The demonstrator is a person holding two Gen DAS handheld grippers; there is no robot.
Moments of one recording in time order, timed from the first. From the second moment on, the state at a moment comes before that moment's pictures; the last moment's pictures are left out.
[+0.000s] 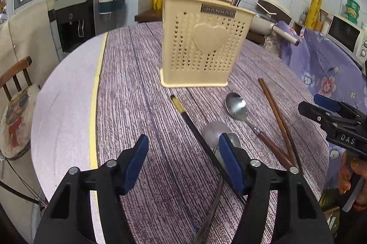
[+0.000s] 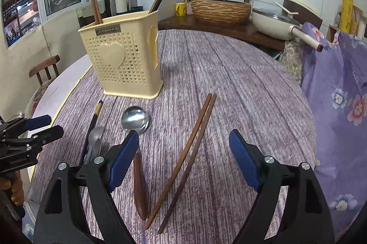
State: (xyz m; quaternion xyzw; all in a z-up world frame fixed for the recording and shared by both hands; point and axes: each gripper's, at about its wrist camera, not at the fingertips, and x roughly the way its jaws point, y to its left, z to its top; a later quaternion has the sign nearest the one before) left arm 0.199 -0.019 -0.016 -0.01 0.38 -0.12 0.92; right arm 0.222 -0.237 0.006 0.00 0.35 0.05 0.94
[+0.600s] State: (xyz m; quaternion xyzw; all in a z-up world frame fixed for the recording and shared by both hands) left arm 0.256 -0.023 -0.029 -0.04 0.45 -0.10 0.89; right arm 0.228 -0.205 -0.010 -0.02 0.37 0.10 0.92
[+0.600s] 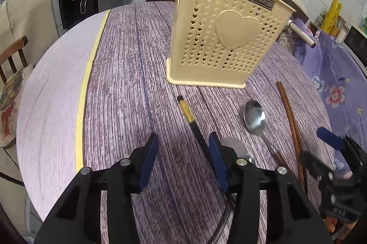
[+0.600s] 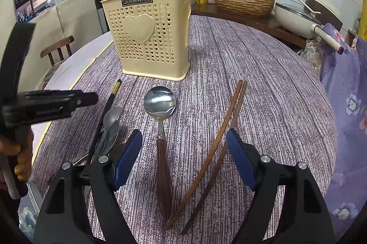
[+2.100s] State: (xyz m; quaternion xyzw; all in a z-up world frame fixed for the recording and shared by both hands) left arm 0.292 -0.036 -0.046 -0.01 0.48 -0.06 0.87; right arm 0.326 -0.154 -0.041 -0.08 0.46 0.16 0.87
